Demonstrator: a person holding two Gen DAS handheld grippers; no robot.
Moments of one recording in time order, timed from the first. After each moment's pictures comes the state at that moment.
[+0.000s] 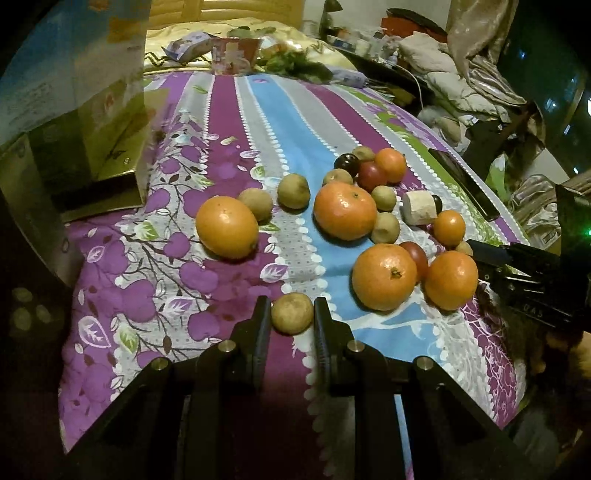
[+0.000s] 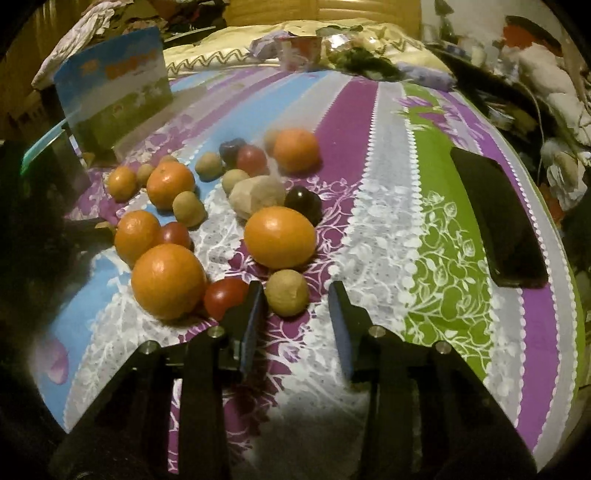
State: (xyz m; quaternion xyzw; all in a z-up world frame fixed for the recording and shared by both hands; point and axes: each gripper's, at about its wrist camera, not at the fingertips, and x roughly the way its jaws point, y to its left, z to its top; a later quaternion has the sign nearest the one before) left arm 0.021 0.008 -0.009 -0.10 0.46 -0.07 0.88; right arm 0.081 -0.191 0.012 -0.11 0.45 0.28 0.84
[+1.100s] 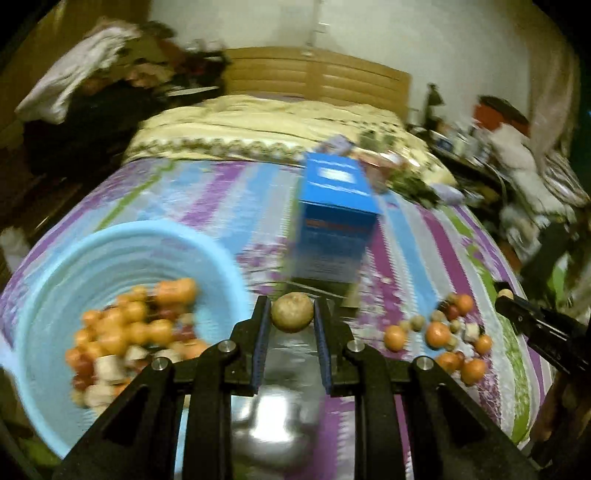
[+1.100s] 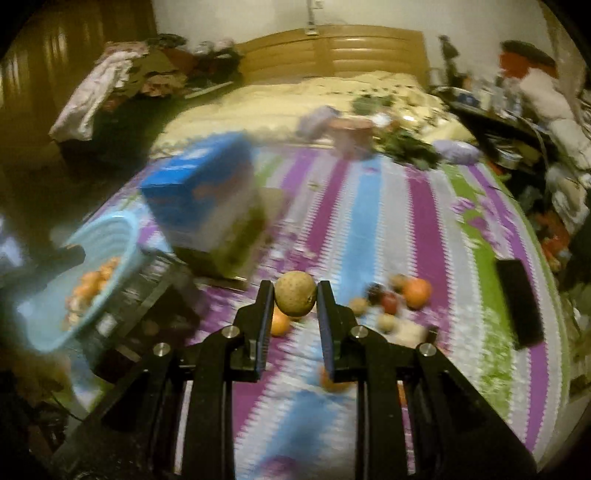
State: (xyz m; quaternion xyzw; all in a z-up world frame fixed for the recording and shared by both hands) left arm -0.079 0.165 0.173 -0.13 0.35 0.16 0.91; right arm 0.029 -0.045 0.156 -0.04 0.38 0.30 0.88
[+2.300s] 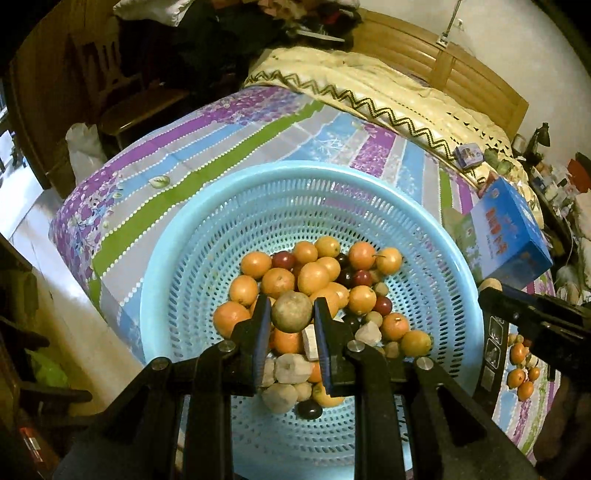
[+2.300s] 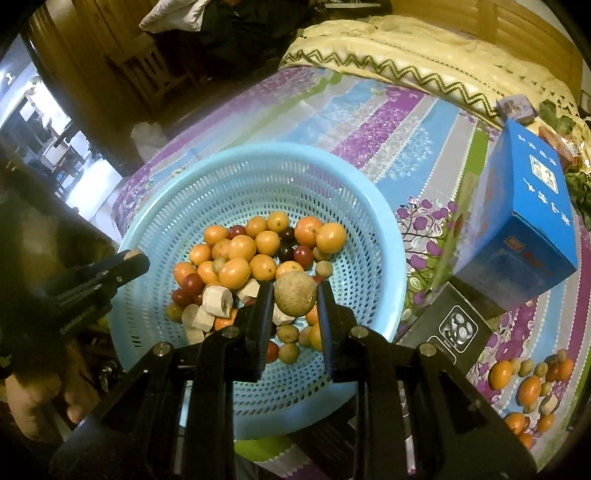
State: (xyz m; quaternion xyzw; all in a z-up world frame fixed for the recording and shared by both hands) left arm -0.185 0.363 0.137 -0.25 0.42 0.29 0.82; right arm -0.033 0.224 0.161 -0.15 0.48 0.46 0.73
